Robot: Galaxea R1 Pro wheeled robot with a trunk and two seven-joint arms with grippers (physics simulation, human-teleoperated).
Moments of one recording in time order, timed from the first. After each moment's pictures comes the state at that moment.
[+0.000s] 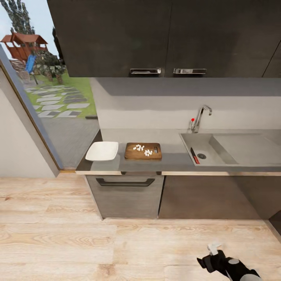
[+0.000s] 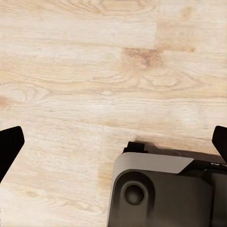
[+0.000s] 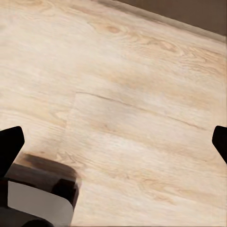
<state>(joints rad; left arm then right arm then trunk) -0.33 -0.09 -0.55 0.07 0.56 -0.40 0.26 -0.60 -0.10 -1.37 -0.24 1.60 -0.15 0.39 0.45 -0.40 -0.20</state>
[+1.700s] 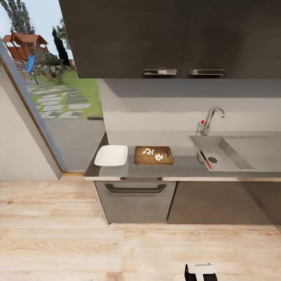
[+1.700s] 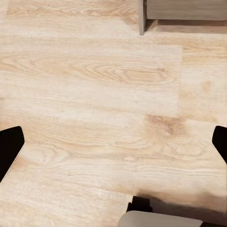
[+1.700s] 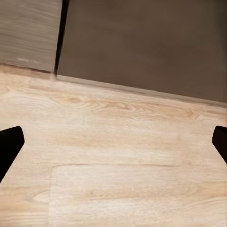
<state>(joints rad) -0.34 -0.01 -0.55 -0.04 0.55 -0.50 0.25 -0.38 0.14 -1.36 -0.21 1.60 -0.61 -0.35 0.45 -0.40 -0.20</state>
